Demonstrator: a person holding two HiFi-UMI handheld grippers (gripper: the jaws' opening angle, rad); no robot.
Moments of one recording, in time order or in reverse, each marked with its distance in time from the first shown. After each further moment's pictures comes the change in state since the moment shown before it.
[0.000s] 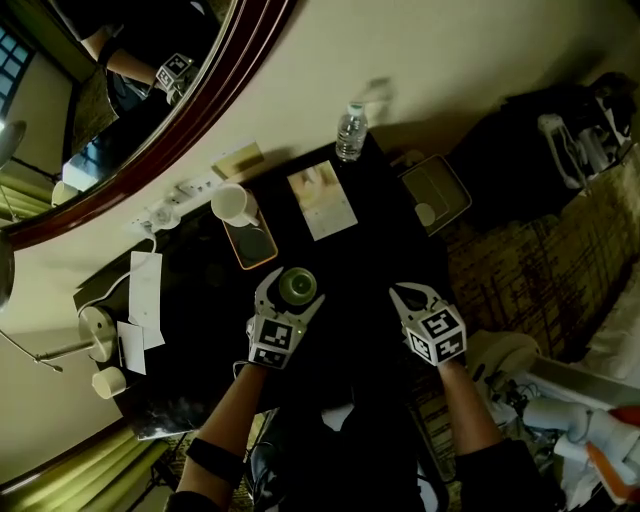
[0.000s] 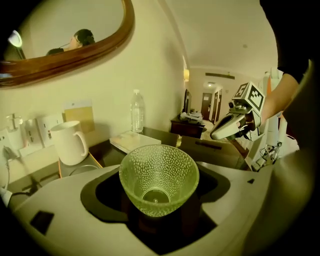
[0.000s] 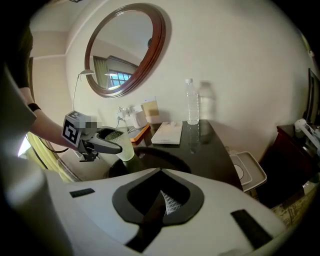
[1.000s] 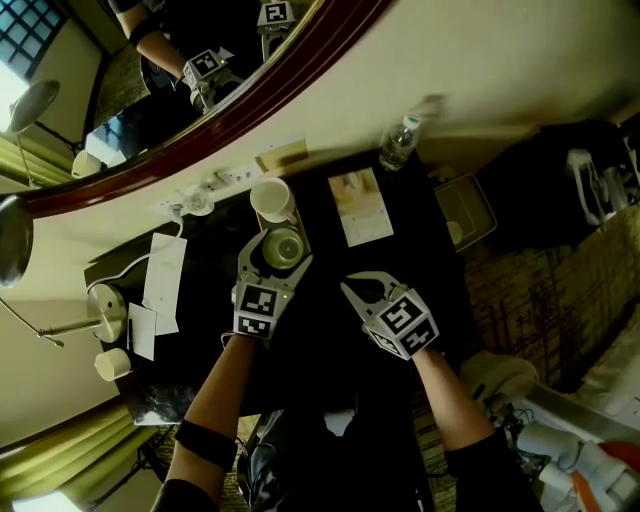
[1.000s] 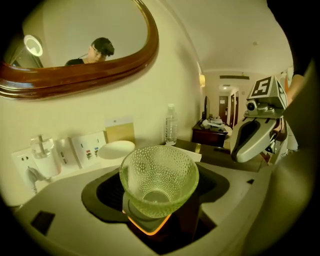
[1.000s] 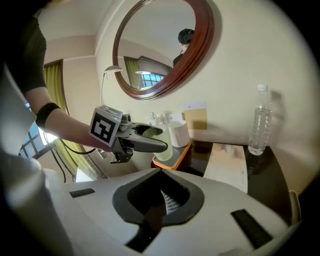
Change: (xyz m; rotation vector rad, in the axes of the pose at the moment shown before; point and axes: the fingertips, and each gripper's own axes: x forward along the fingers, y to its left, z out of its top) left arm -0.023 0.127 0.032 0.015 -0.091 0.160; right arm 0.094 0.123 0.096 -0.222 -0.014 0.313
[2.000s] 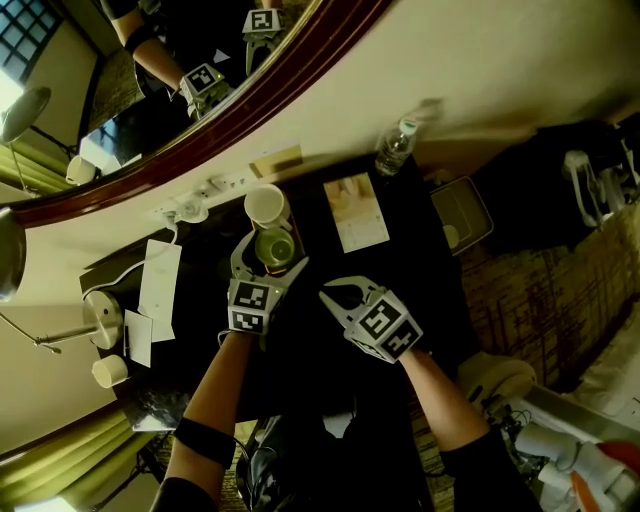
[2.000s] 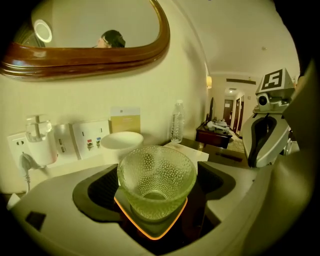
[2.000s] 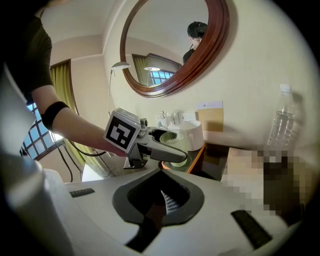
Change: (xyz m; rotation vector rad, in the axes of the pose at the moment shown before) left arm 0.019 0.019 -0.017 -0.089 0.019 0.014; right arm 0.022 0.027 0.019 -0.032 0.036 0.118
